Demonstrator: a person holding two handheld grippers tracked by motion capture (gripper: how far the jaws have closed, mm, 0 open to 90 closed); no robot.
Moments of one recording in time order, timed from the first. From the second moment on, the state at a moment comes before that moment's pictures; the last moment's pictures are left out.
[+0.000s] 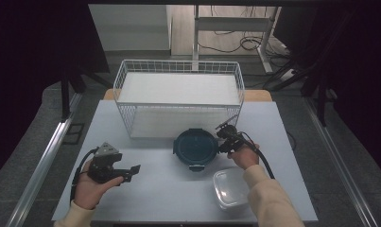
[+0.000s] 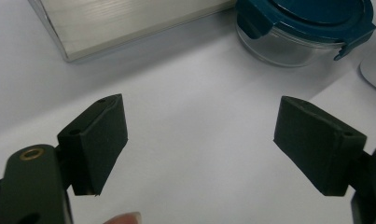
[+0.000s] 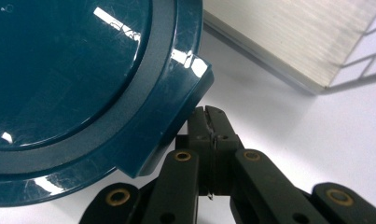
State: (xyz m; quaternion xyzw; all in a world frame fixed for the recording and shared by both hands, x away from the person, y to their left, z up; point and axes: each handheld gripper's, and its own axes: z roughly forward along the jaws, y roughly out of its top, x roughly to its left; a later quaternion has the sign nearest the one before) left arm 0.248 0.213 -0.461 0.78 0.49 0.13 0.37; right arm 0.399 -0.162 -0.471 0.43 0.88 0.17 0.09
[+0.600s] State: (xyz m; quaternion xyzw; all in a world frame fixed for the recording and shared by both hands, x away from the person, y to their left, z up) left arm 0.249 0.213 -0.464 0.78 0.49 0.13 0.37; right arm 0.395 -0.140 -0.469 0.37 0.91 0.16 0.08
